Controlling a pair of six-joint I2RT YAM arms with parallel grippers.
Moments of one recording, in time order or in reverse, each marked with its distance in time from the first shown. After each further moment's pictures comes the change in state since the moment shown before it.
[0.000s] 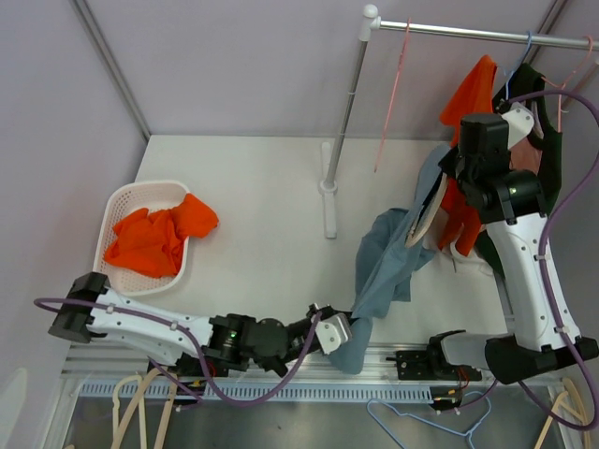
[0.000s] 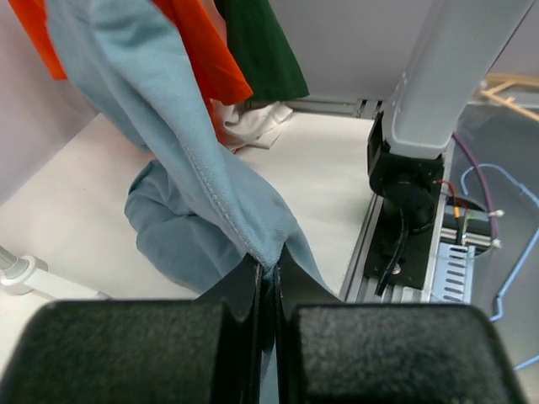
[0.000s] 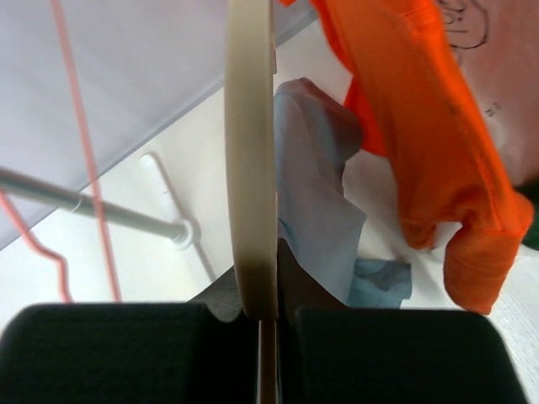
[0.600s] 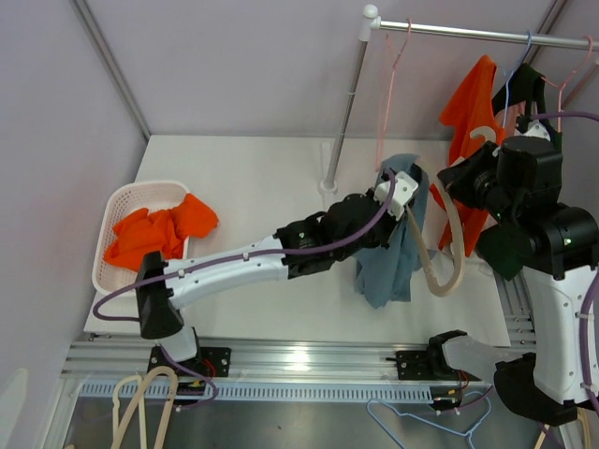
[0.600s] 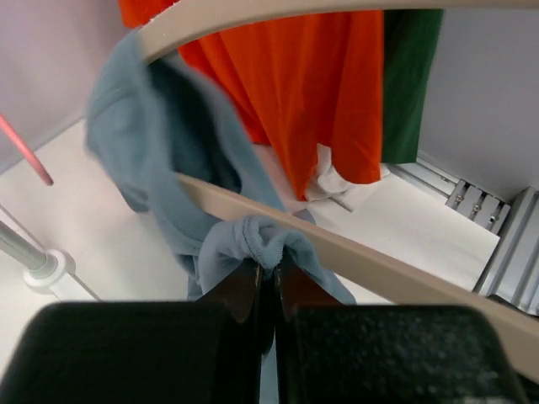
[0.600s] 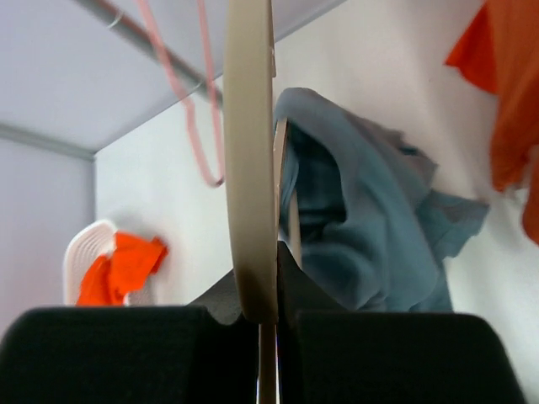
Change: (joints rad) left arm 0.490 0.541 0.787 -0.419 0.234 -0.236; right arm 0.037 -0.163 0.097 -0.186 -0.314 0.030
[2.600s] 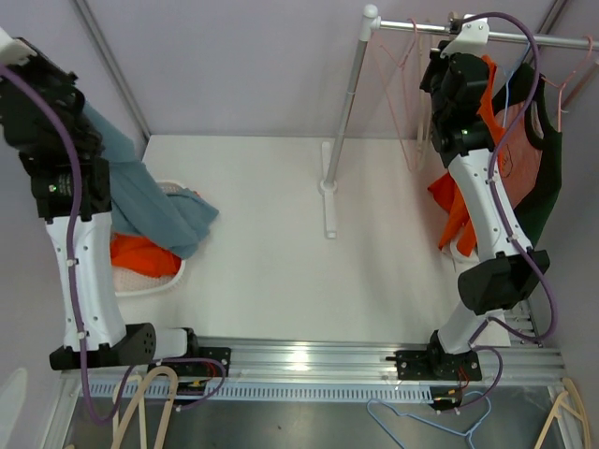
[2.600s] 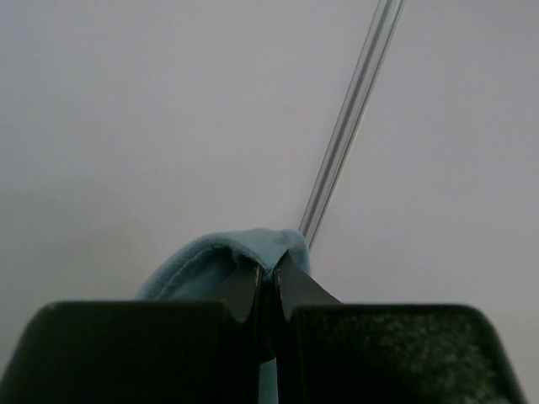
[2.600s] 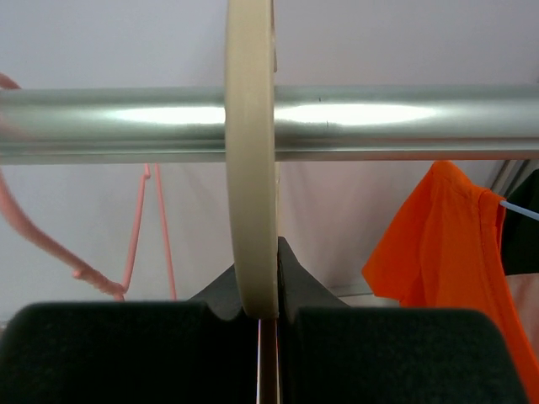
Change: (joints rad) left arm 1.331 -0.314 0.481 -0.079 -0.238 0.066; right arm -0.092 0.573 0.098 1.048 0.072 -0.682
